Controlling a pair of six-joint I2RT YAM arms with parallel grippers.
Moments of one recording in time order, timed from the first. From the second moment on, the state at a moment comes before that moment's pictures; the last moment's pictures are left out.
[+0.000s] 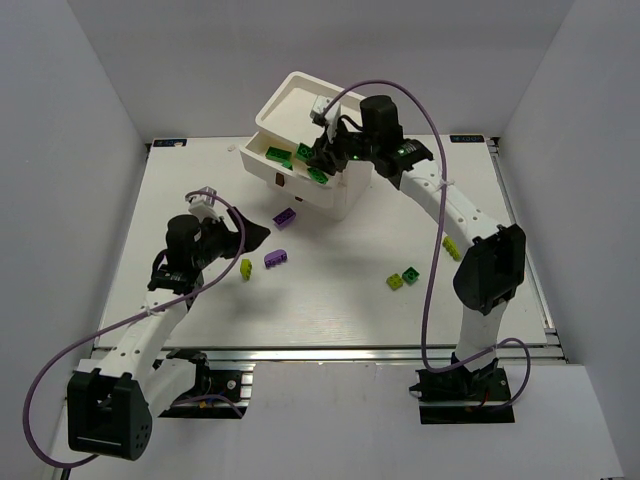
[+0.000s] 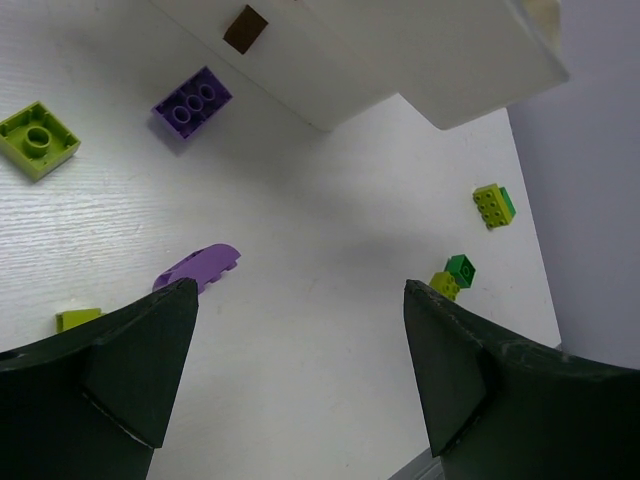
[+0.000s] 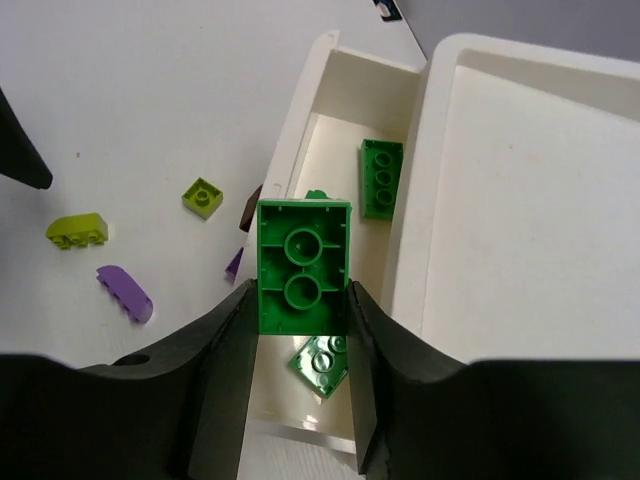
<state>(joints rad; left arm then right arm) -0.15 0.97 0.58 0.04 0.38 -0.58 0.55 1.88 1.85 -0.31 -0.63 -0.43</state>
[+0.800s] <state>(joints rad) -0.52 1.53 1.34 -0.12 0.61 -0.37 0.32 1.58 1.67 -0.46 -0.50 -0.14</state>
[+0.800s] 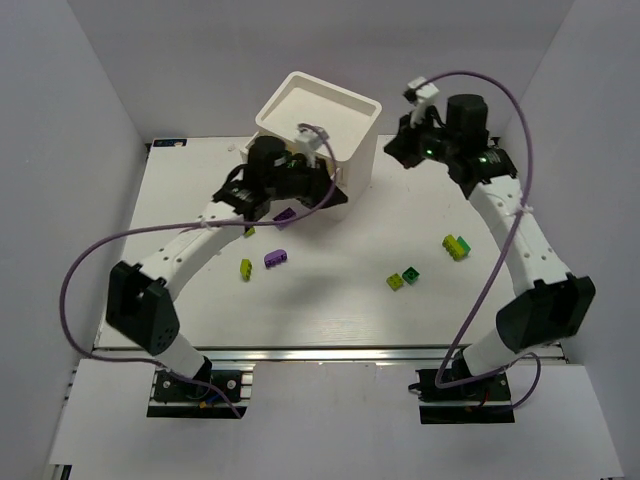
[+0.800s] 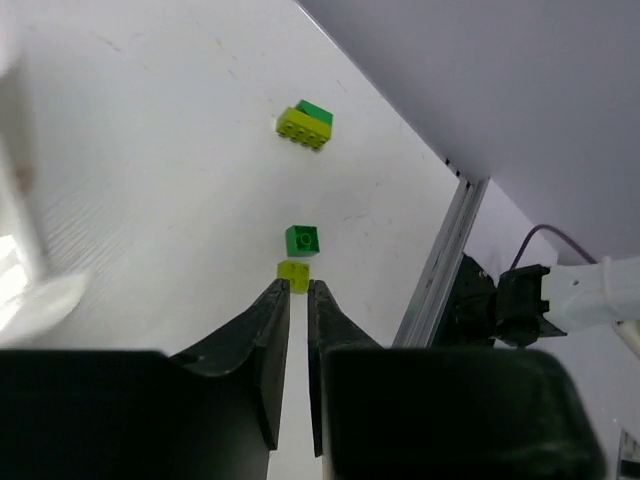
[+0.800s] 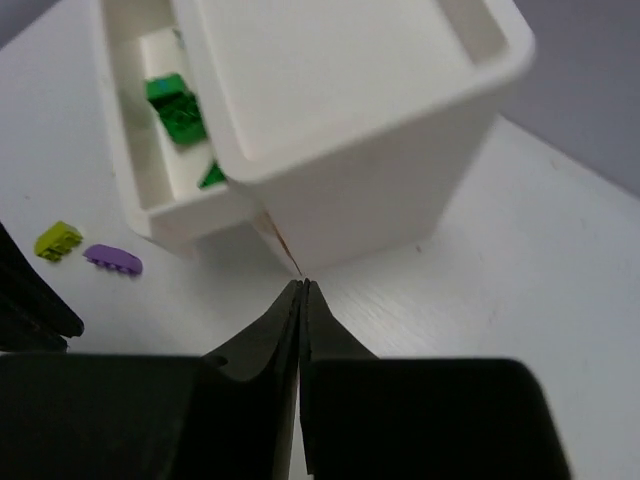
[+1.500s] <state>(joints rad) -0.97 2.27 1.91 -0.49 0.37 -0.11 -0.14 1.52 1.47 -0.70 -0.52 -0.07</state>
